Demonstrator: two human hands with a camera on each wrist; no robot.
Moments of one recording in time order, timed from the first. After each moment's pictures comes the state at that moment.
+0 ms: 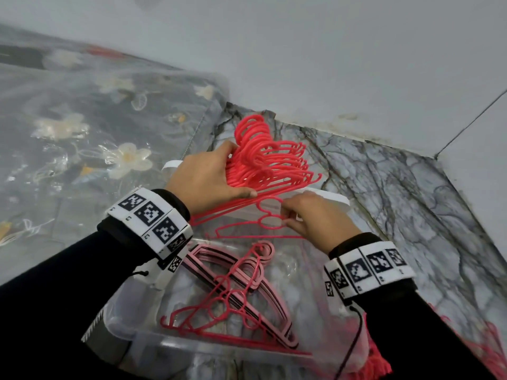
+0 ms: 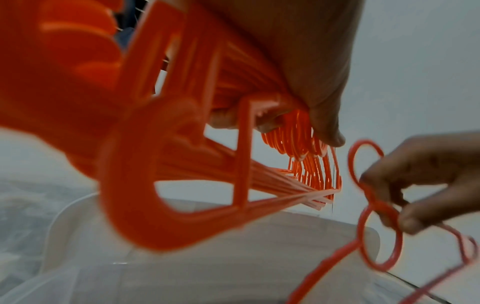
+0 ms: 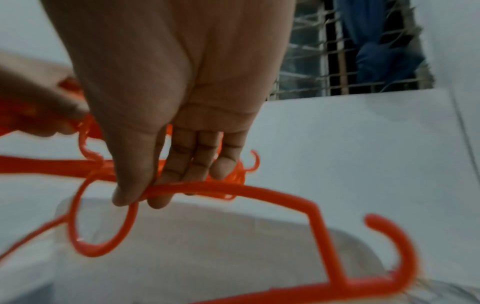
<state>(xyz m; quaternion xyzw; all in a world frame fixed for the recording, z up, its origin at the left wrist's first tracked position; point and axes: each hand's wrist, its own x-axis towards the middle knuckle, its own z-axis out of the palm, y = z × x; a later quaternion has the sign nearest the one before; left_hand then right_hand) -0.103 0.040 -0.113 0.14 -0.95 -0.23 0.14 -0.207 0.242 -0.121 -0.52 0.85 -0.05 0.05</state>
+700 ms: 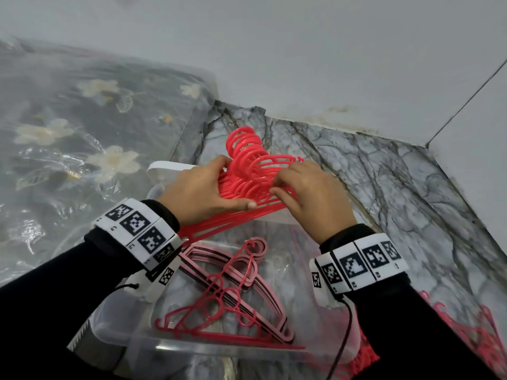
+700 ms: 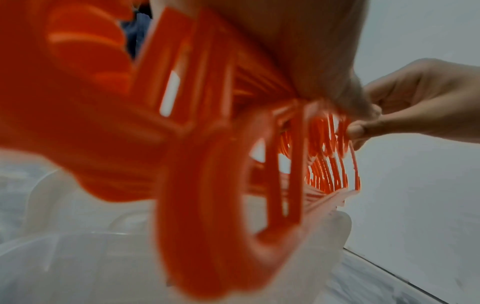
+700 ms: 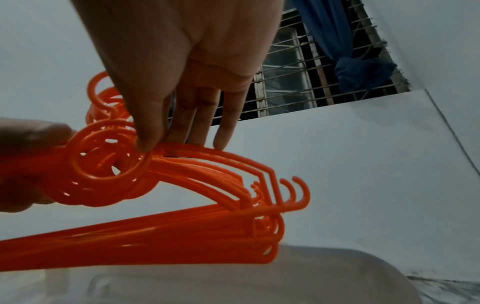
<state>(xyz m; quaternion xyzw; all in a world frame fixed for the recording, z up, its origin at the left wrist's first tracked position) -0.106 0.056 -0.128 0.11 -0.94 -0.32 0.10 -0.194 0.249 -0.096 -0.49 0.85 -0.13 -0.14</state>
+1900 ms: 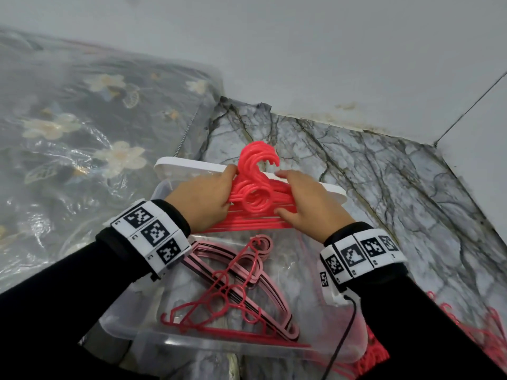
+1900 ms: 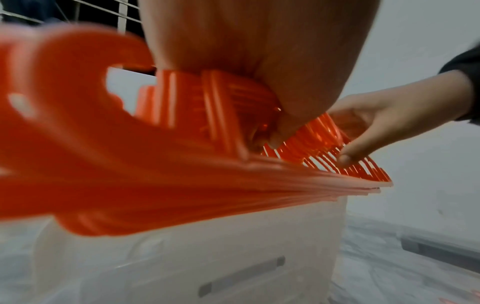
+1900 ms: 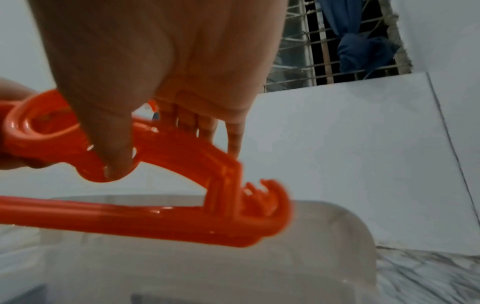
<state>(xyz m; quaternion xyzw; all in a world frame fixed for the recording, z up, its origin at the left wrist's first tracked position) -0.100 0.058 -0.137 0.06 -0.99 -0.13 0.06 -0.213 0.242 -0.132 -0.47 0.87 -0.15 0.02</state>
